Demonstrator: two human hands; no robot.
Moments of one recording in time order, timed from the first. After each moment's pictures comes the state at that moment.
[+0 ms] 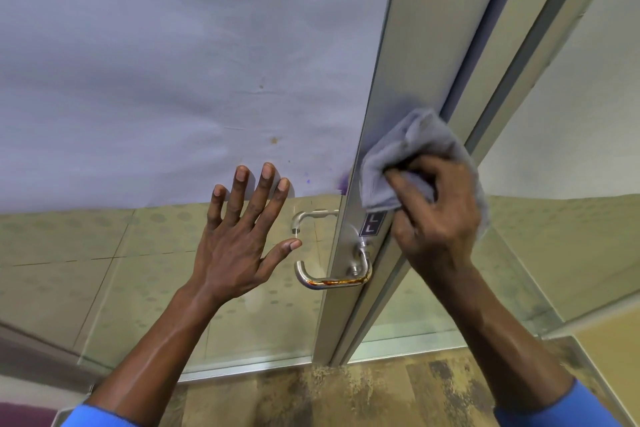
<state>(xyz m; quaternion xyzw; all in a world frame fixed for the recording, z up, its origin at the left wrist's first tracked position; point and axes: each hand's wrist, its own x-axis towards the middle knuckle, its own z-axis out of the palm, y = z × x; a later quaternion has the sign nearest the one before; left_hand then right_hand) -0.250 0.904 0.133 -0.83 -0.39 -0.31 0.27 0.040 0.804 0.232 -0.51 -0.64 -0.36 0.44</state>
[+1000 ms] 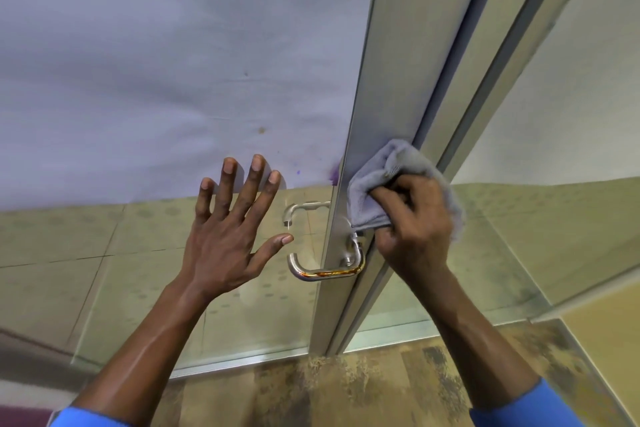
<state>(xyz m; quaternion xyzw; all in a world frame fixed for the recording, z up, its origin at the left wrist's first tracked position) -0.252 0.907 0.131 -0.83 -0.37 -0.31 0.27 0.043 0.805 0.185 -0.56 -0.65 -0.32 0.41</state>
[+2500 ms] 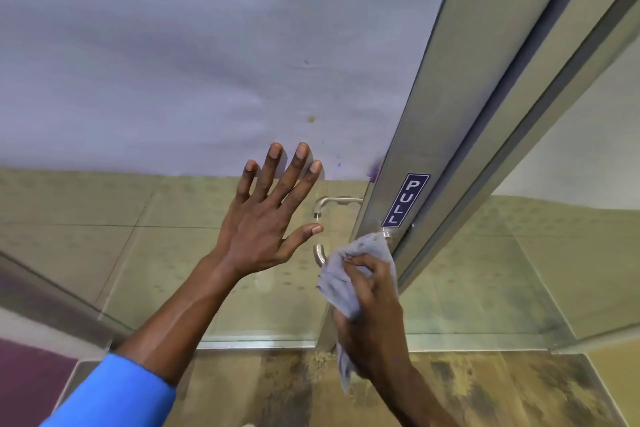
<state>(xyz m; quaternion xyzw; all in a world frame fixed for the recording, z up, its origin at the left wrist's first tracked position) -0.253 0.902 0.138 -0.84 -0.37 -0.31 0.25 -0.053 0.730 0.101 -0.66 -0.67 0.07 0.33</state>
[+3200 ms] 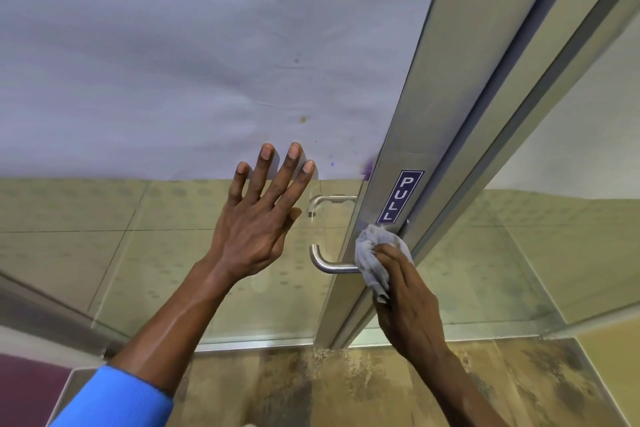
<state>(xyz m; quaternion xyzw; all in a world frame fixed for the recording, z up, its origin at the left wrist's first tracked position) -0.254 0.901 0.139 -0.84 -0.35 -0.34 0.23 0.011 0.734 0.097 -0.67 -0.67 0.05 0.31</state>
